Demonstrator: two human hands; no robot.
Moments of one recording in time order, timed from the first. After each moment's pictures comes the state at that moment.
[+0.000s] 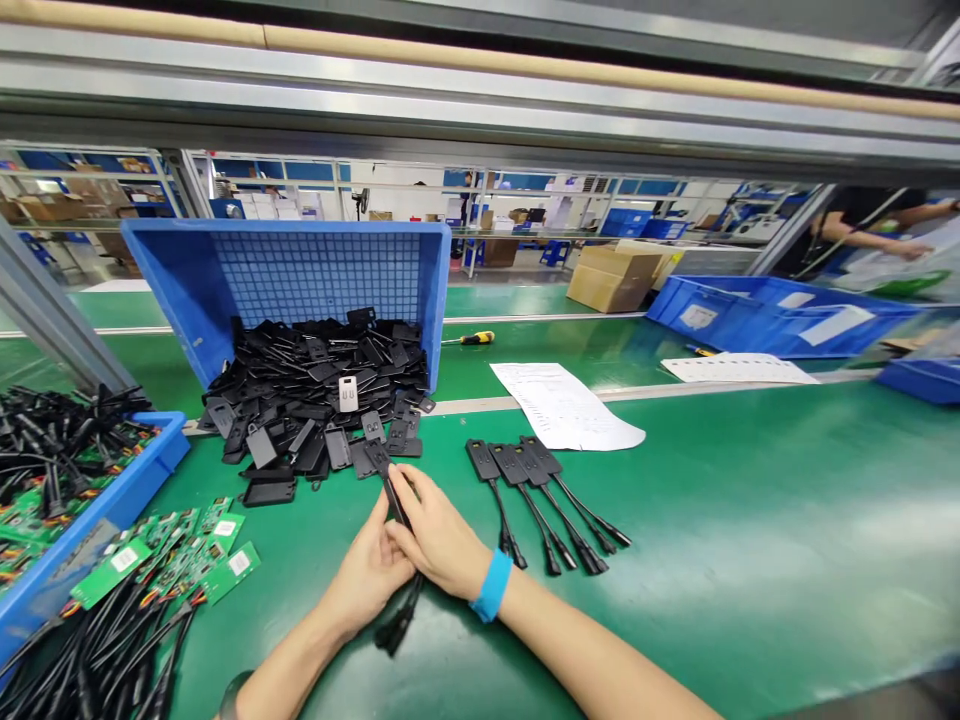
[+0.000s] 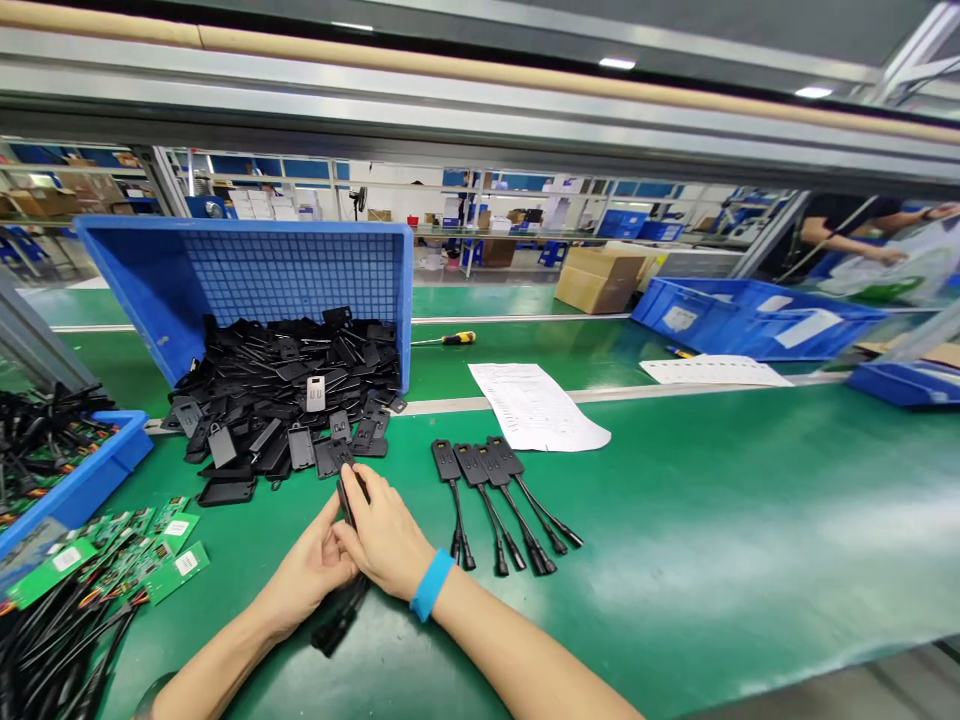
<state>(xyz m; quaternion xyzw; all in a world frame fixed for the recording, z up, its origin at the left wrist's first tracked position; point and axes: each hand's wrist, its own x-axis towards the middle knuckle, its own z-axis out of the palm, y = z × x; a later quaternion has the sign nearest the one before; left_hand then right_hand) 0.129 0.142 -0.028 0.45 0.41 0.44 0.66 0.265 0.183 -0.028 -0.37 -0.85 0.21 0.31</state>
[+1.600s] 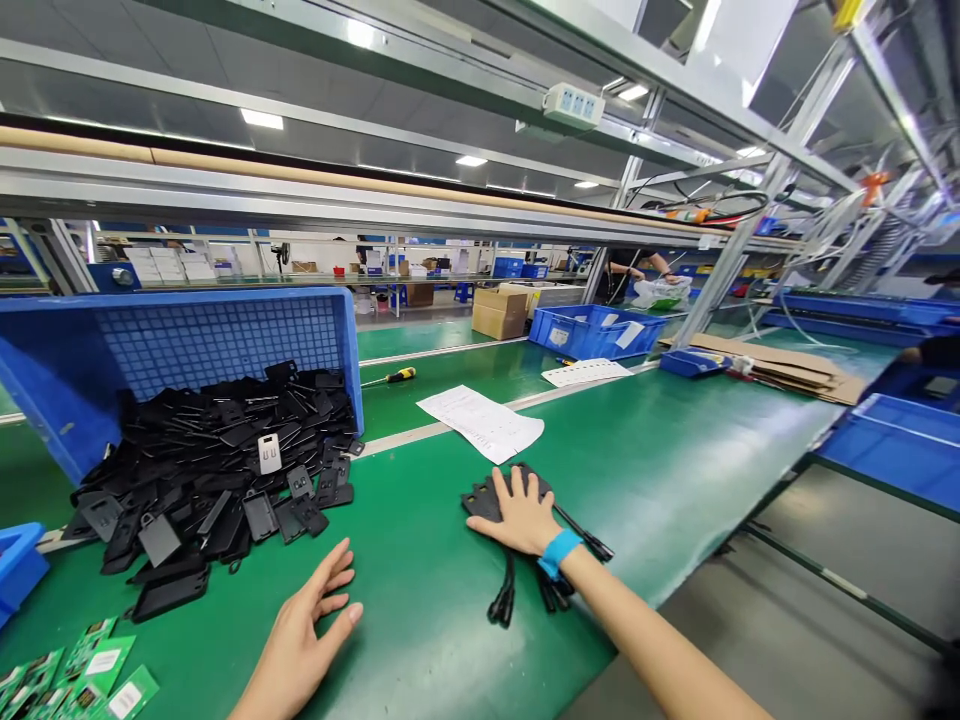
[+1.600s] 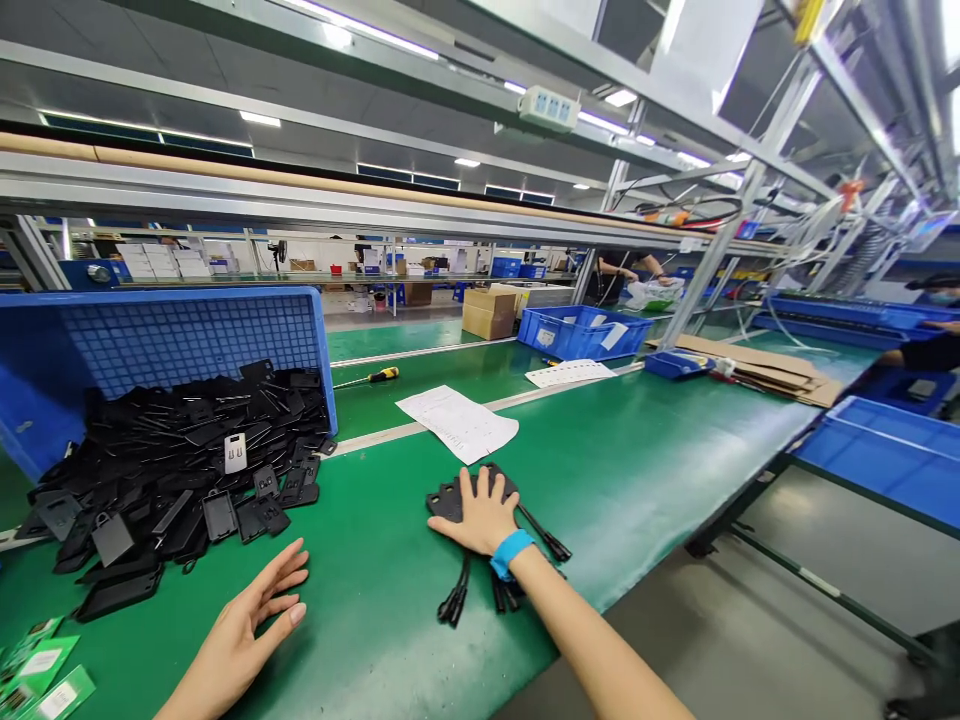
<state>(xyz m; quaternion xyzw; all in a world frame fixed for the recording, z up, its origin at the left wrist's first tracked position) 0.110 0.152 -0.047 0.68 0.46 0.33 0.46 0.454 0.193 -0.044 -0.80 -0.59 0.10 0.00</state>
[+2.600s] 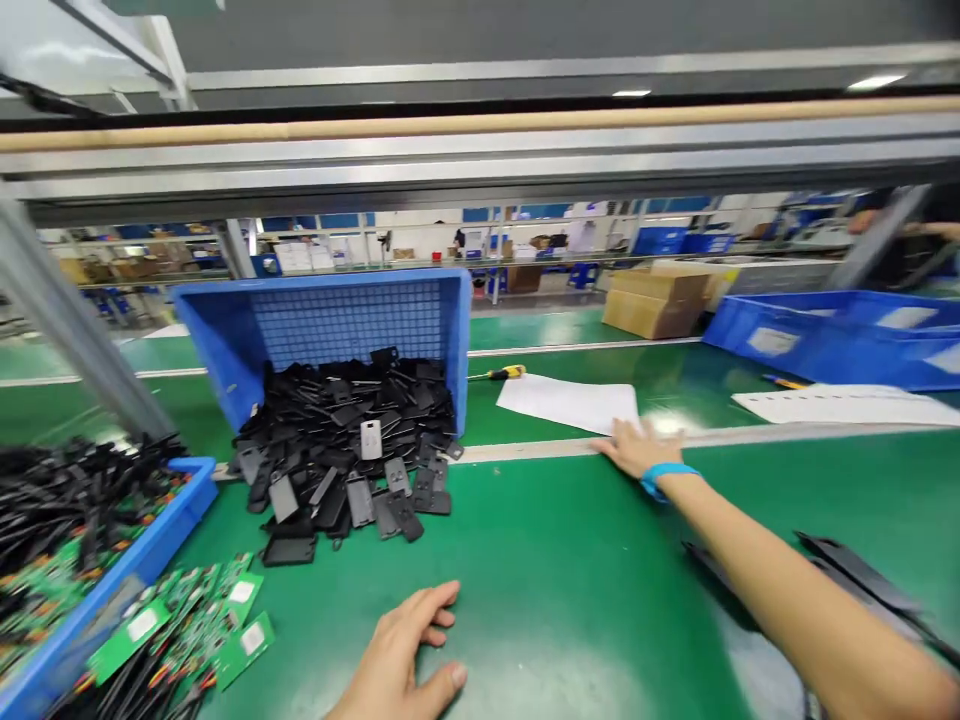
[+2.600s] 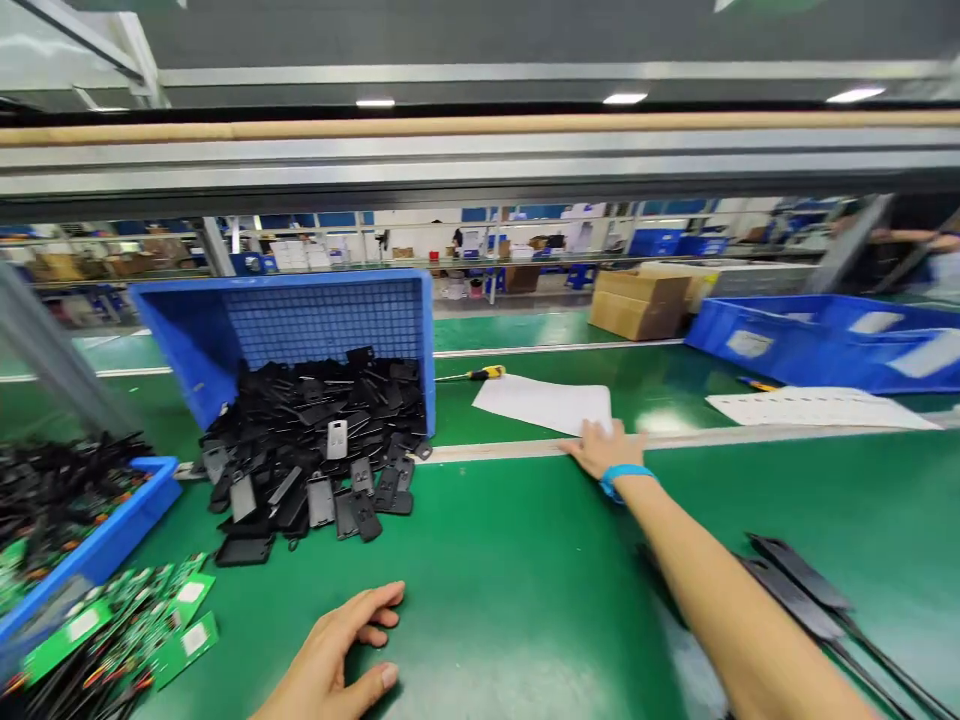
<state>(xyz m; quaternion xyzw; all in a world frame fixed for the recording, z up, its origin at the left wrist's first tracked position) 0.108 0.142 -0.054 0.73 0.50 0.27 0.38 0.516 0.391 -0.045 -0.76 -0.65 0.01 0.07</state>
